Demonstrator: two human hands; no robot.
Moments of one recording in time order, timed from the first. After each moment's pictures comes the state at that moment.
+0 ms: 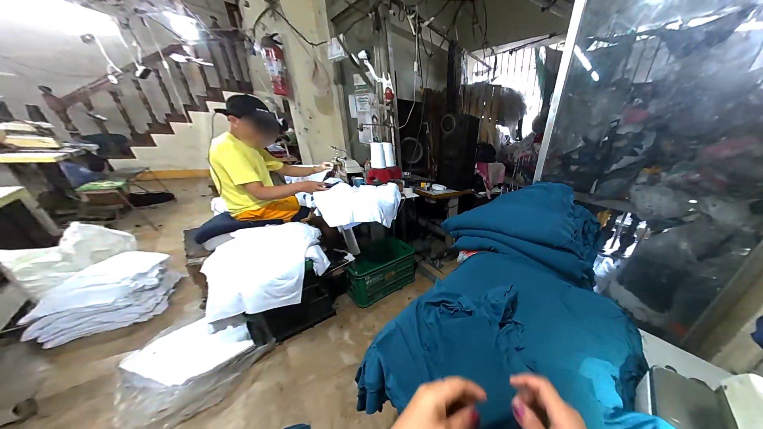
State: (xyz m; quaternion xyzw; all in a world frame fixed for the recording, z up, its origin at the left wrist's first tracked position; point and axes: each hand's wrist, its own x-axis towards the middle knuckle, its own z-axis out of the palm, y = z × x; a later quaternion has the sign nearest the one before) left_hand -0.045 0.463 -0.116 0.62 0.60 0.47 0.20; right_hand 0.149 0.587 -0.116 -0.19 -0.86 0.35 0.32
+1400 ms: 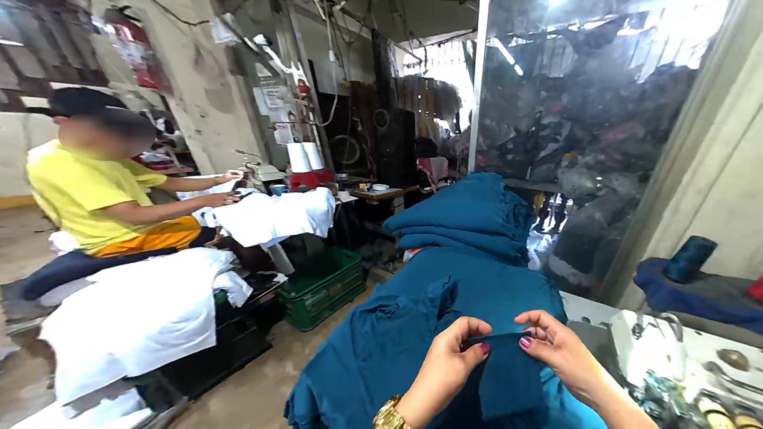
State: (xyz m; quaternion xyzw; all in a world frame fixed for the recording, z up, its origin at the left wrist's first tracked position) left_hand 0.023 0.575 -0.082 0.56 0.50 0.55 0.35; right_hand 0.228 0.673 -0.071 -0.29 -0.71 0.54 0.33
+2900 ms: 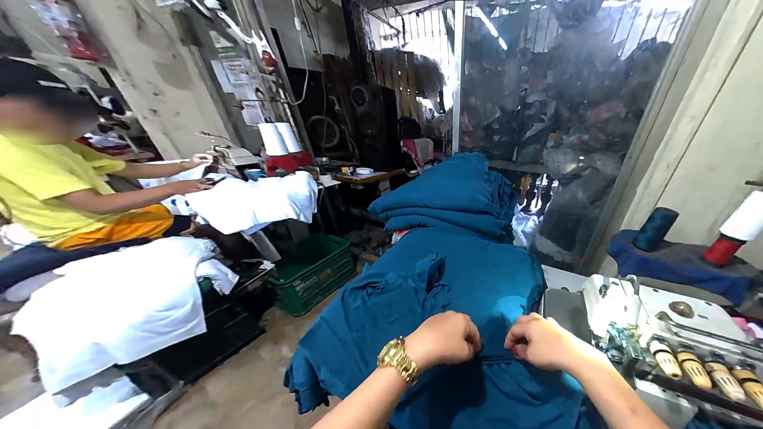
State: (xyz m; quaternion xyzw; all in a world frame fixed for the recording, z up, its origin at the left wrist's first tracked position) left_hand 0.023 0.591 -0.067 0.76 0.59 0.06 0.26; right_hand 0.241 0.669 -0.067 -0.38 -0.89 0.23 -0.09
